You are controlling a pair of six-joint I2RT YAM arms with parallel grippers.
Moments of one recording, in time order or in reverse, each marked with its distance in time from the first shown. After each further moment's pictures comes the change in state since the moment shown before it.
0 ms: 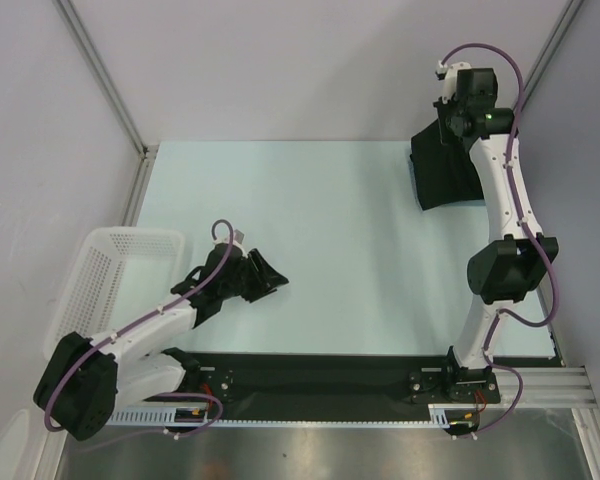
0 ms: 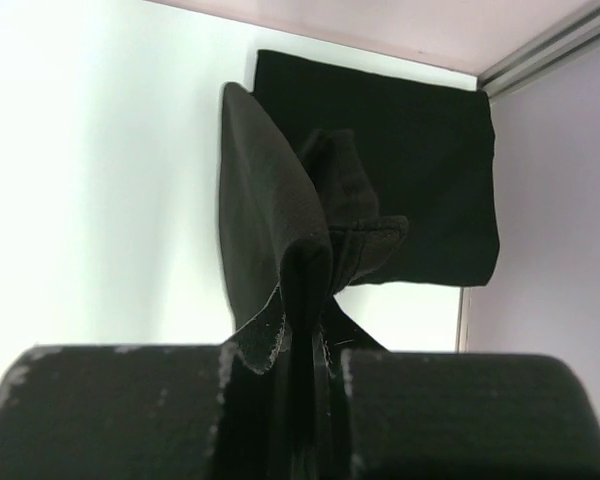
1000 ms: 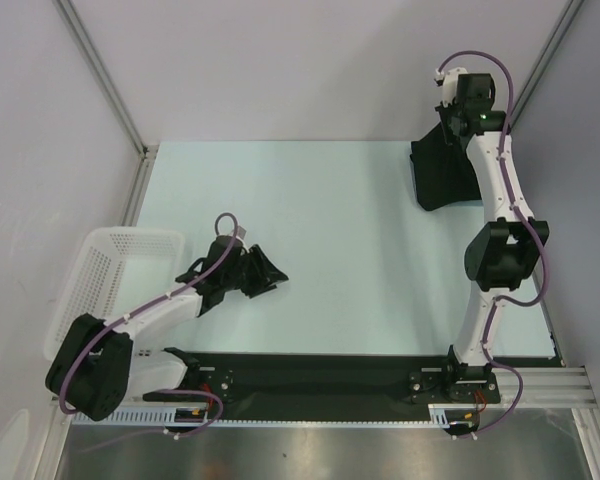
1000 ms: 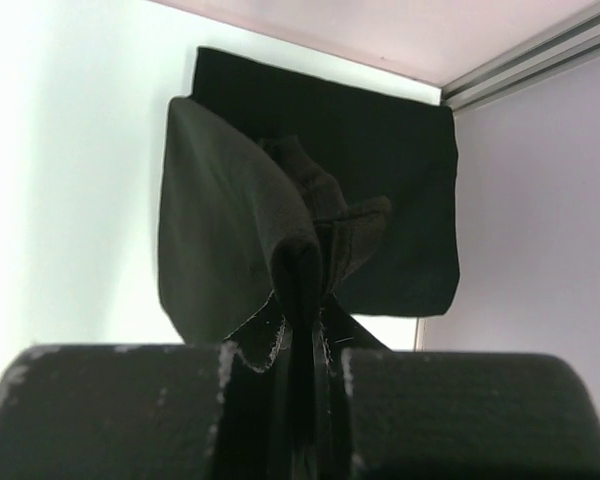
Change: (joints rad) left arm 0.064 0.120 0.042 0.020 0.079 0.039; right arm -0.037 0.104 -0.012 0.114 0.023 -0.130
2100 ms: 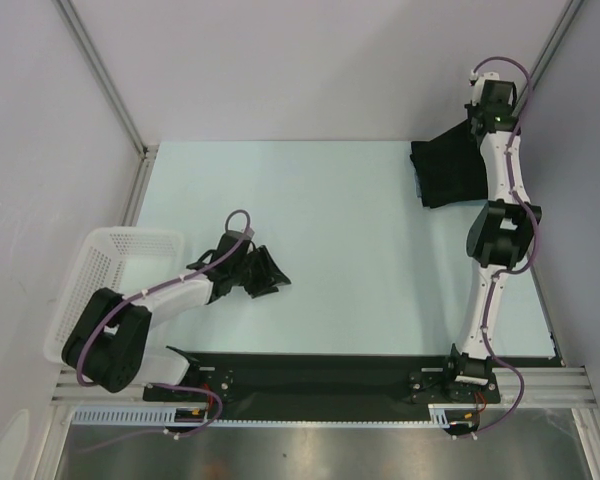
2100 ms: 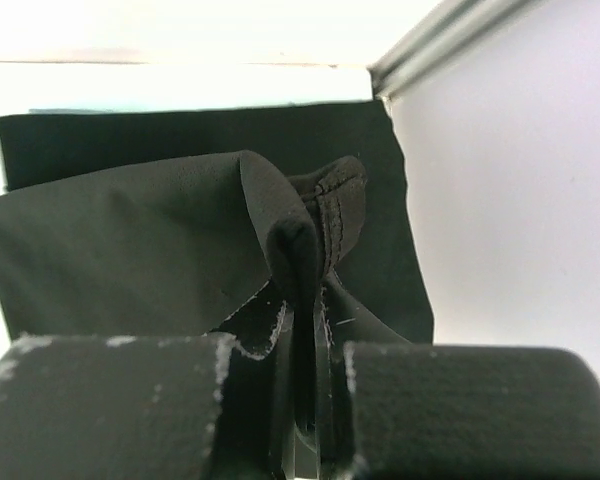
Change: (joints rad) left arm 0.007 0.156 0.066 -0.031 0.040 0.057; right arm -0.156 0.332 0.257 0.143 0.006 0.058
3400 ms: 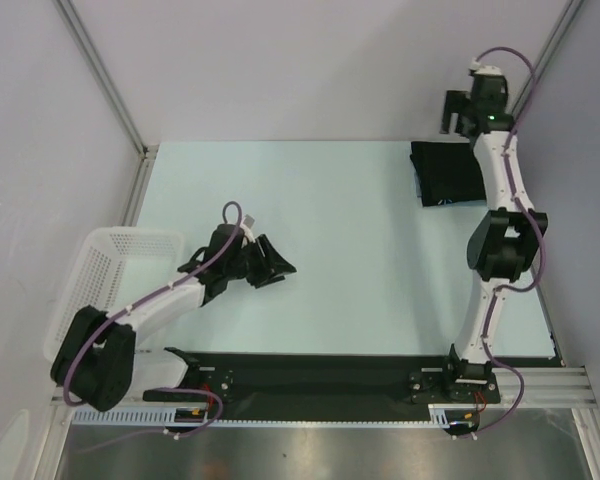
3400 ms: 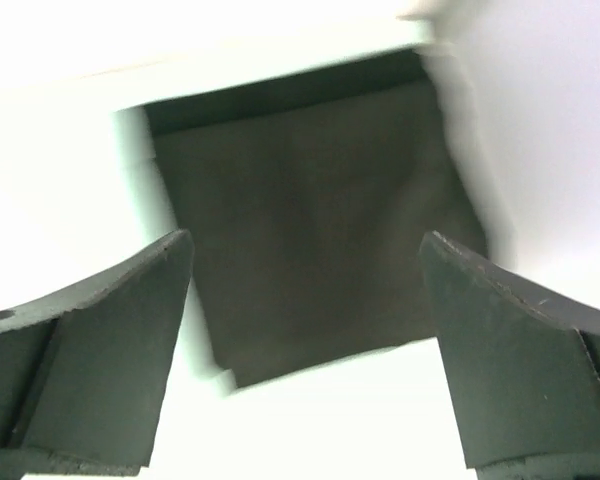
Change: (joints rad) left arm 0.002 -0.060 0.058 0.014 0.075 -0.004; right arm 0.013 -0.132 -0.146 0.025 0.055 0.240
